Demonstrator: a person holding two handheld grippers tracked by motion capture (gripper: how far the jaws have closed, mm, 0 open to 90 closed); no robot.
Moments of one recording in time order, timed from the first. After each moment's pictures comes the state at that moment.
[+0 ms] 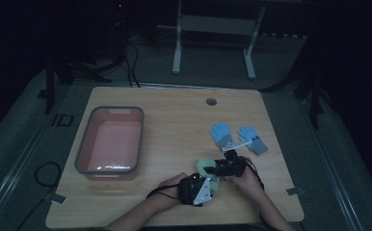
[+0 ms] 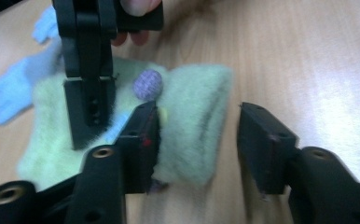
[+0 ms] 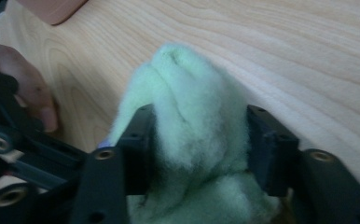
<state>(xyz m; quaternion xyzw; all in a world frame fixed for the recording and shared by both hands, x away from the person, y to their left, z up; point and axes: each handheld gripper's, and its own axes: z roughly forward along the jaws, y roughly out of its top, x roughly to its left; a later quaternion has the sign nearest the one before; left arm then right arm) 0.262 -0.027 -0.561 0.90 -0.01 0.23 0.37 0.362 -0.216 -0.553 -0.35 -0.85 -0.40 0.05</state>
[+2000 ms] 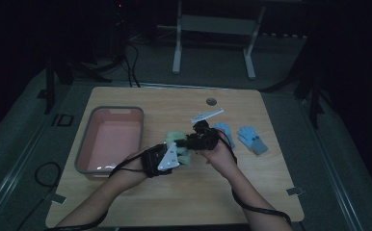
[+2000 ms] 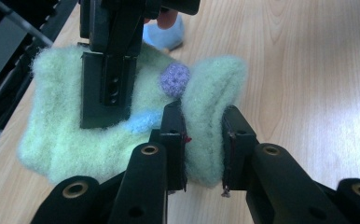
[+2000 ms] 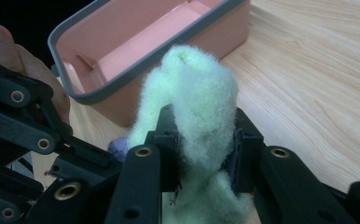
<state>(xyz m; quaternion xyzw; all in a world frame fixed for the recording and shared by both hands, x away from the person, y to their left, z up) 0.289 0.078 -0.449 0.91 0.07 0.24 0.35 0.381 -0.104 -0.441 -0.29 -0.86 -0.42 0.01</state>
